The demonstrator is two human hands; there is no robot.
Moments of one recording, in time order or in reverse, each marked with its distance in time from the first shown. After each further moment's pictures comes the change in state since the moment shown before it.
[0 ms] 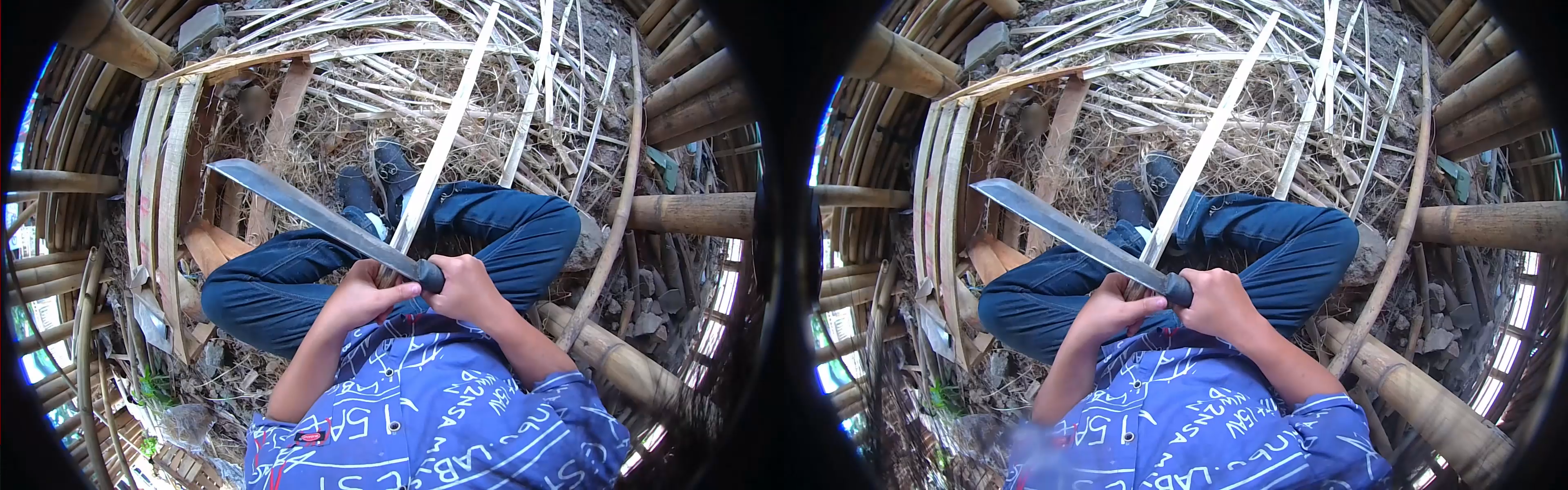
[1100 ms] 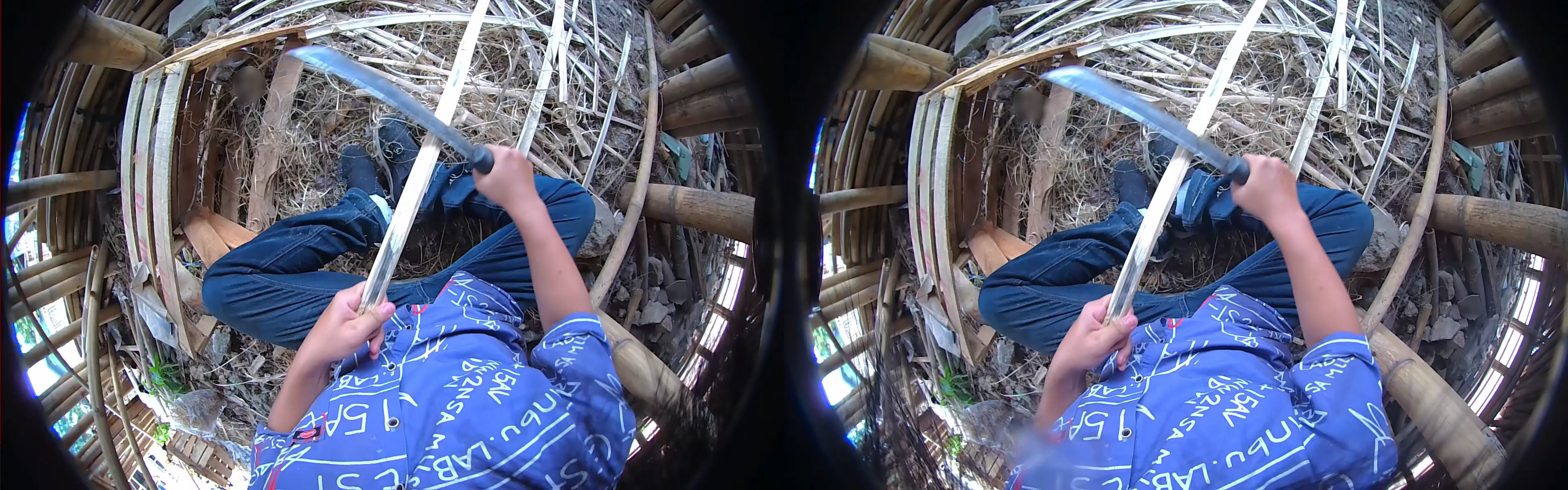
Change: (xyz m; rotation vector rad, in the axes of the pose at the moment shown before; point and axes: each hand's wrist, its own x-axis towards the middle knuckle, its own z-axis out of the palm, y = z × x) left_hand -0.046 -0.015 -0.012 -0.220 -0.080 -0.018; right_hand 0.106 0.092 -0.050 -0.428 0.309 0.147
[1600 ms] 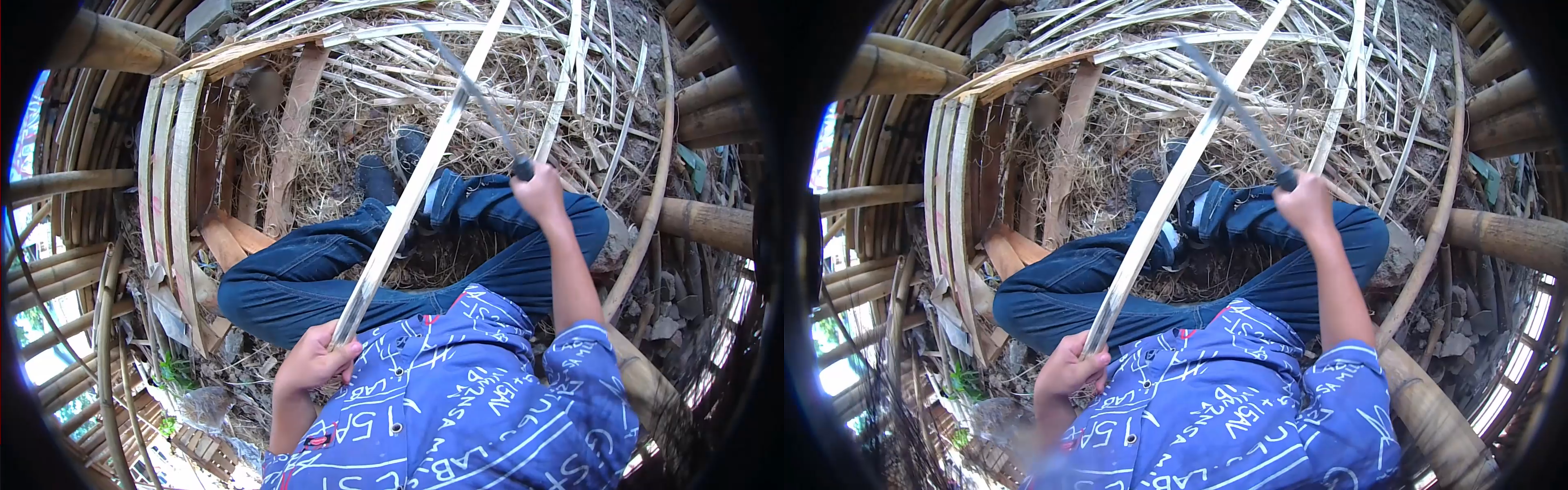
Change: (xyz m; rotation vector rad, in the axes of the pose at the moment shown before) left_hand -0.055 0.000 -0.030 0.029 0.114 -0.135; right_hand 0.003 0.037 -0.006 0.158 -0.007 0.242
